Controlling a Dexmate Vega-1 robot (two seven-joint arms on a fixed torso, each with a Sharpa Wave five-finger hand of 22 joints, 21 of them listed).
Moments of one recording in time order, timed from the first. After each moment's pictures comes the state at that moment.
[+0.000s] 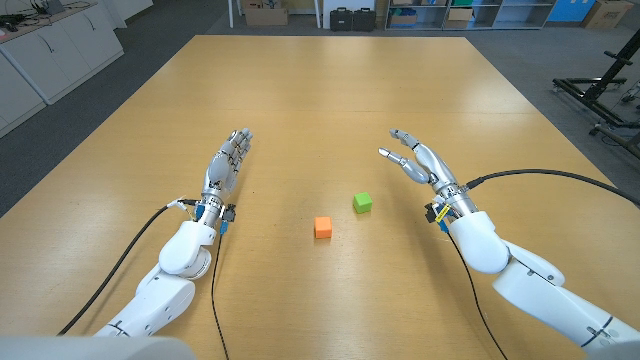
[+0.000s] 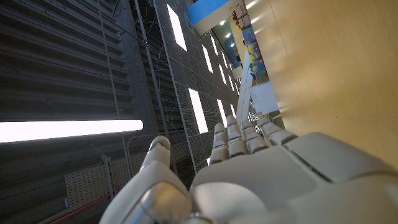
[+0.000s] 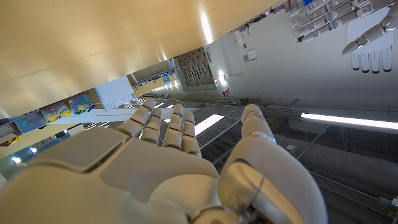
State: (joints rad) left arm 1.37 0.60 0.24 -1.76 -0.51 -0.54 0.14; left_hand 0.07 -0.01 0.42 -0.13 0.18 0.13 0.03 0.25 0.19 0.13 0.00 0.25 0.19 0.05 -0.04 0.22 0.18 -0.01 -0.03 0.20 0.17; right arm -1.45 -0.85 -0.22 -2.14 -0.23 -0.01 -0.44; right_hand 0.43 0.08 0.35 -0.17 0.18 0.16 0.06 0.24 0.19 0.18 0.01 0.28 0.20 0.01 0.09 0.22 0.23 0.04 0.04 0.38 0.19
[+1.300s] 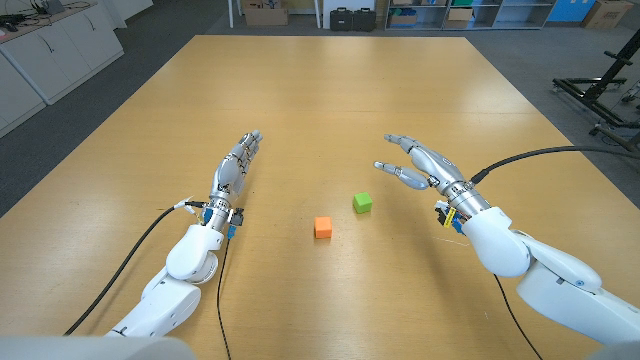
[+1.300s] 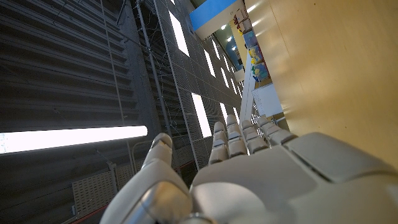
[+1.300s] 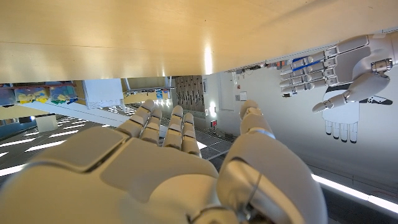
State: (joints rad) left arm 1.39 0.59 0.26 -1.80 -0.44 -0.52 0.18; left_hand 0.09 0.01 0.43 -0.14 0.18 0.14 0.03 0.25 0.19 0.15 0.00 0.25 0.19 0.05 -0.04 0.21 0.18 -0.01 -0.03 0.20 0.17; right arm -1.55 -0.97 -0.11 -2.32 -0.40 -0.20 -0.28; right_hand 0.48 0.07 0.36 -0.18 0.18 0.14 0.04 0.23 0.19 0.16 -0.01 0.27 0.21 0.00 0.10 0.22 0.23 0.02 0.06 0.36 0.19
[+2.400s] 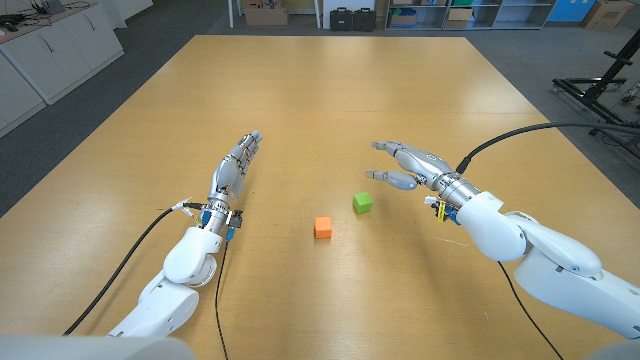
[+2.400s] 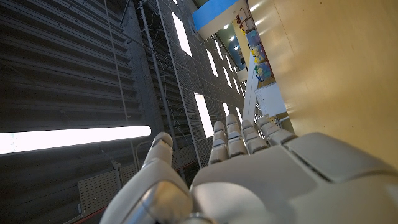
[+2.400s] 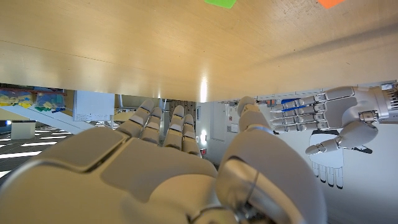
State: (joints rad) left arm 1.41 0.59 0.25 -1.82 -0.43 -0.54 0.18; left_hand 0.09 0.01 0.44 -0.15 0.18 0.15 0.03 0.25 0.19 0.15 0.00 0.24 0.19 0.05 -0.04 0.21 0.18 -0.01 -0.03 0.20 0.17; right arm -1.46 -1.05 -0.17 -2.39 -0.46 -0.35 -0.08; right_hand 0.54 0.08 0.39 -0.18 0.19 0.13 0.03 0.23 0.20 0.17 -0.03 0.27 0.21 0.01 0.10 0.22 0.23 0.02 0.06 0.35 0.19
